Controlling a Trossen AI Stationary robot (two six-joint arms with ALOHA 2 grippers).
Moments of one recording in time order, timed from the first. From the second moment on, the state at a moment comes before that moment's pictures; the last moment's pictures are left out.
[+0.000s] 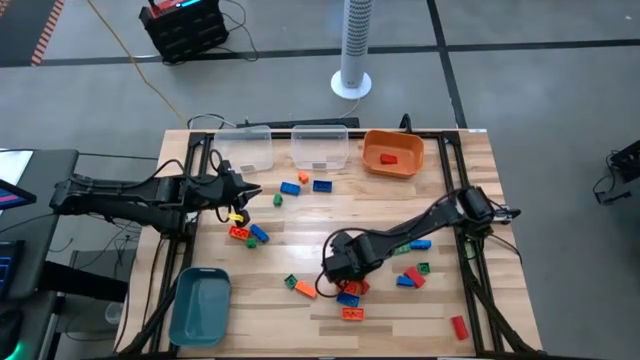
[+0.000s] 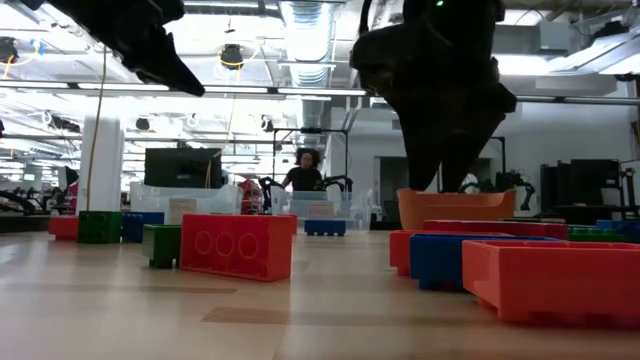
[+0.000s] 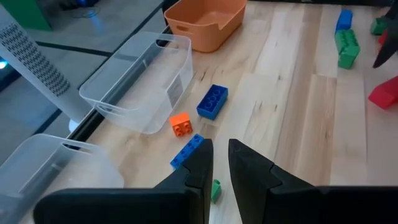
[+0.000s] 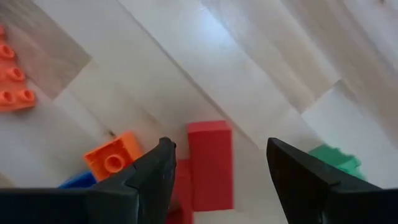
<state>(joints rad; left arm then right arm) 0.00 0.77 0.67 -0.42 -0.45 -0.09 0.35 2.00 1.57 -1.06 0.18 1.10</state>
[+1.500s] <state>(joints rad) 0.00 0.77 0.67 -0.45 -0.34 -0.04 0.28 2.03 1.42 -0.99 0.15 0.85</state>
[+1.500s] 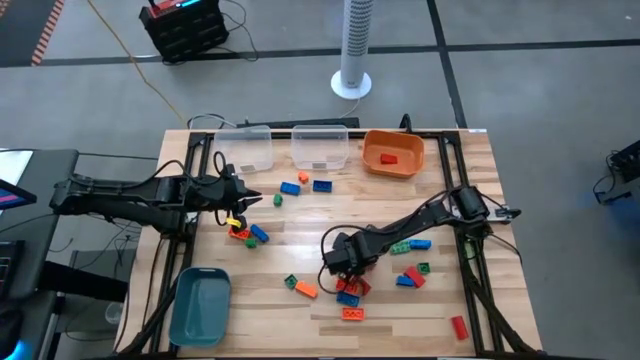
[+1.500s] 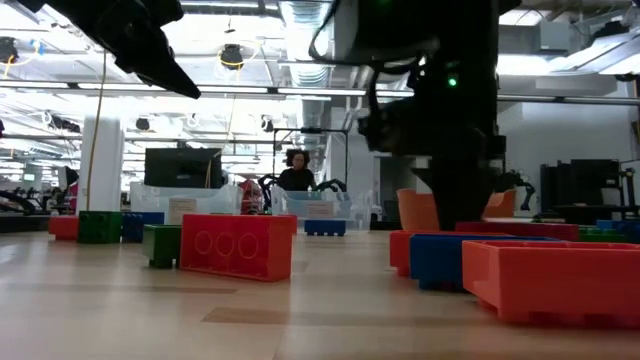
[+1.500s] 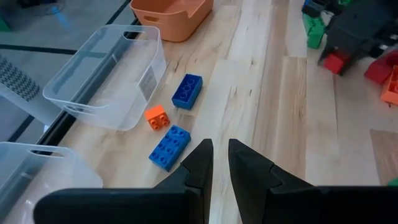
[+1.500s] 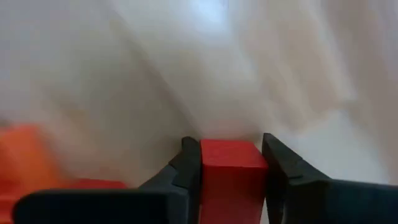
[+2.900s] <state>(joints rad) 0.23 0.94 0.60 -0.11 -0.31 0.21 -0.78 1.74 1.12 -0.58 0.26 0.02</state>
